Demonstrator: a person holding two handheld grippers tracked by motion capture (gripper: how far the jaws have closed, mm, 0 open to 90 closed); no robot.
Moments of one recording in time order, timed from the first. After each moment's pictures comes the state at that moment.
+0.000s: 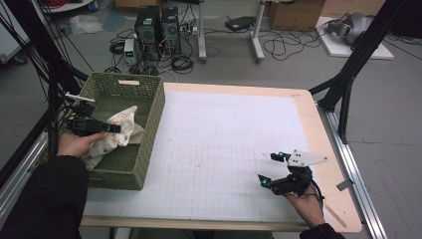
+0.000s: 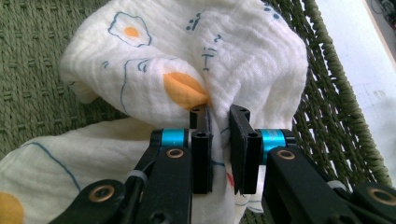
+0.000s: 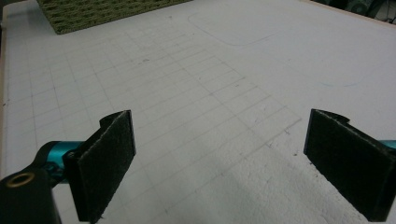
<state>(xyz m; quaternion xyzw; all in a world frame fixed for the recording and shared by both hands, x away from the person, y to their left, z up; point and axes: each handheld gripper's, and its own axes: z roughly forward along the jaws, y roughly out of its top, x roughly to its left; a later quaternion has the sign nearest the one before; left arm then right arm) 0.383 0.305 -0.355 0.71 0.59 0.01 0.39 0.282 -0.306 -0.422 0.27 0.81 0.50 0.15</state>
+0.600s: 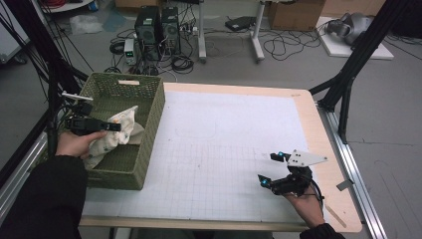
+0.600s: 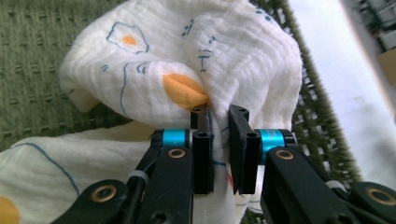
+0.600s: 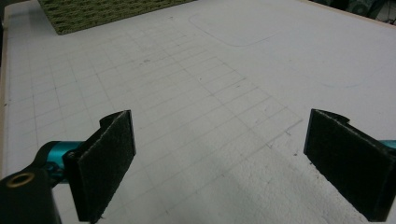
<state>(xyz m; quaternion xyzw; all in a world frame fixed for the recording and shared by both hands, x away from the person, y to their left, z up) 0.381 0.307 -0.350 0.70 0.58 0.00 0.42 0.282 -0.305 -0.422 0.27 0.81 0.50 0.15</state>
